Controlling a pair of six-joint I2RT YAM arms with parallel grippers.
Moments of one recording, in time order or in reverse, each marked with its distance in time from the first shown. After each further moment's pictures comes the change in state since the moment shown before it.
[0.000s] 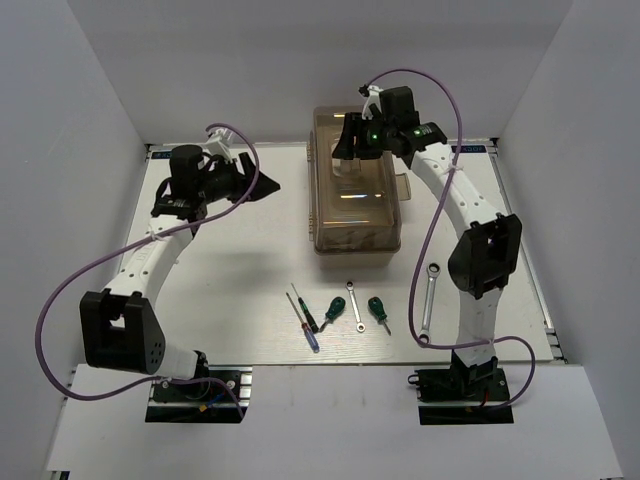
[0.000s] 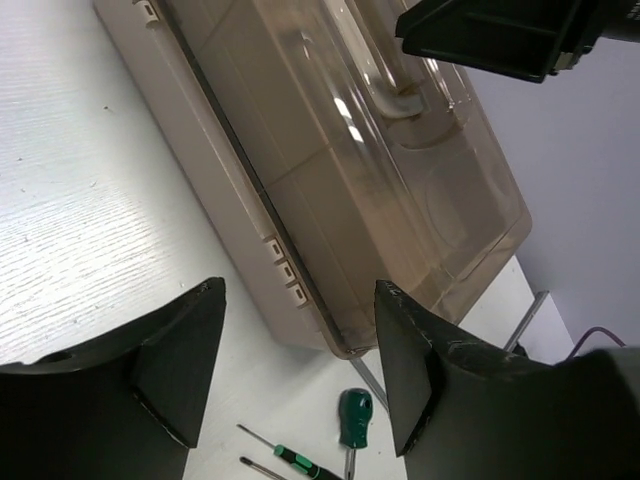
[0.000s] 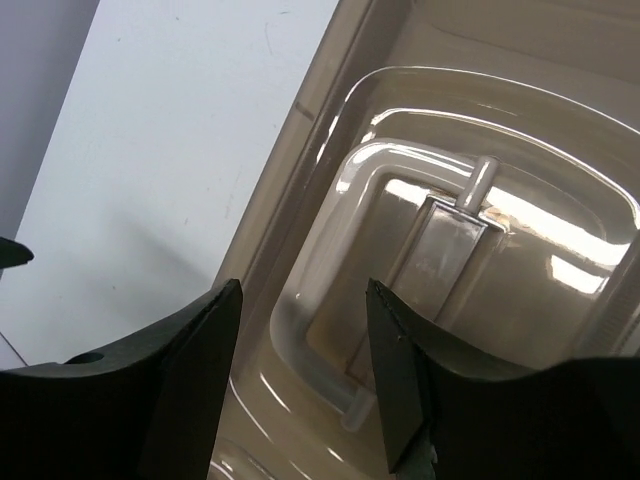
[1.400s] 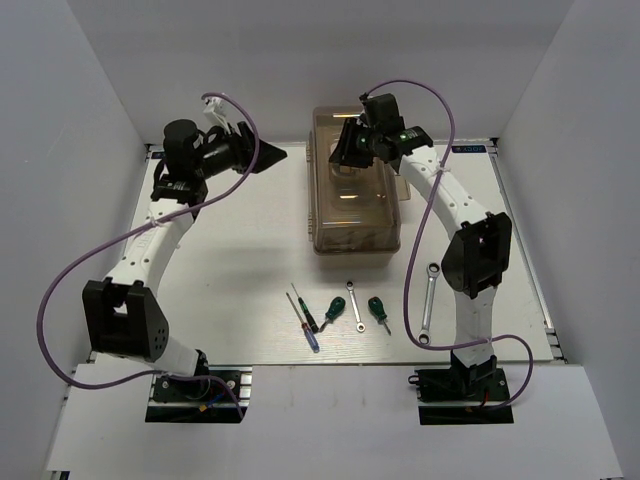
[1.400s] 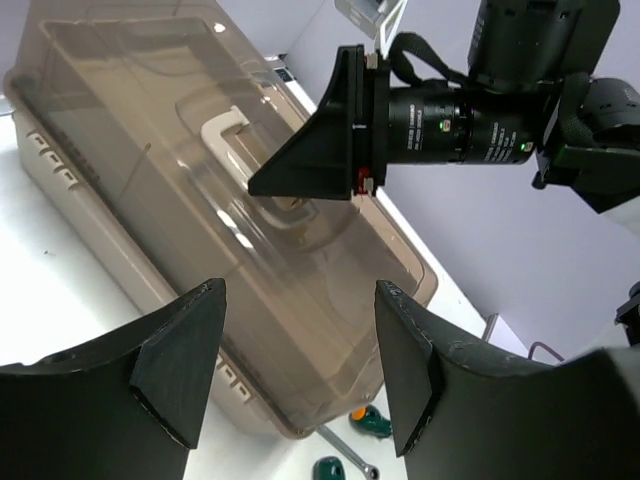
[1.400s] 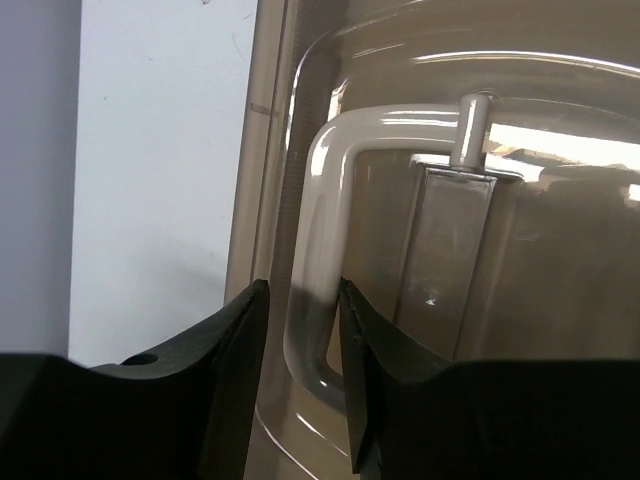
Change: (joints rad) left arm -0.008 0.078 0.168 0.192 0.117 -0.110; right arm 0.067 0.037 0.005 -0.034 0.185 0.281
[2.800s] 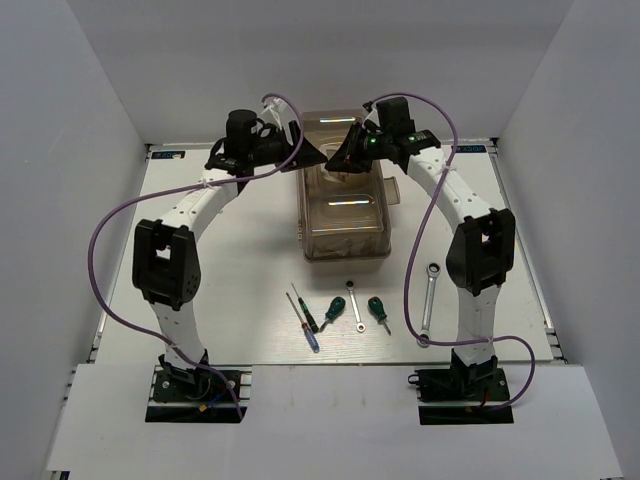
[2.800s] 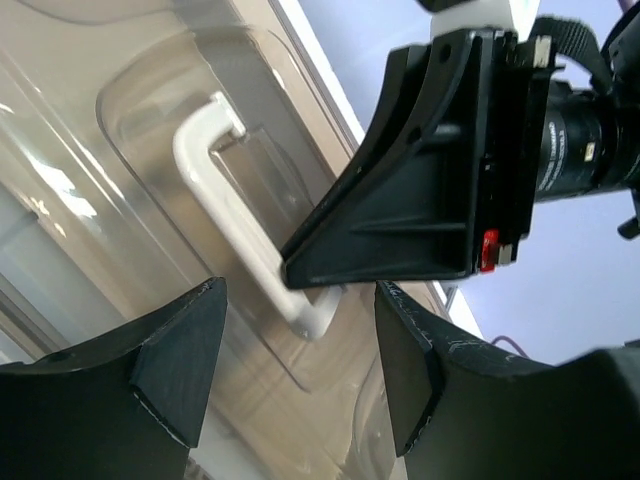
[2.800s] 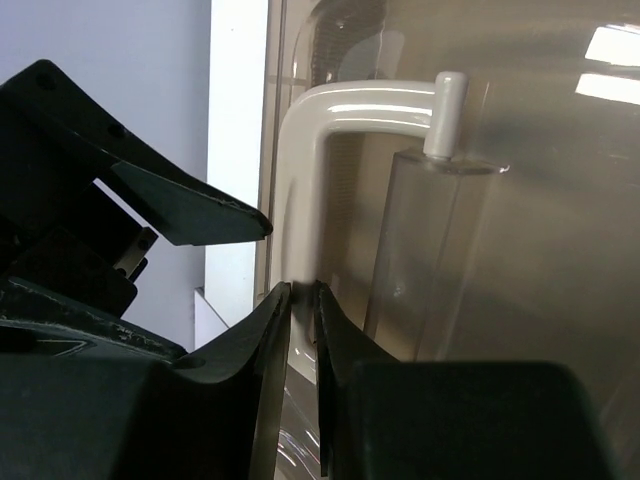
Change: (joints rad) left arm -0.159 0.412 0.293 -0.105 -0.017 -0.088; right arm -0.072 0.001 -0.076 0.090 -0.383 0.176
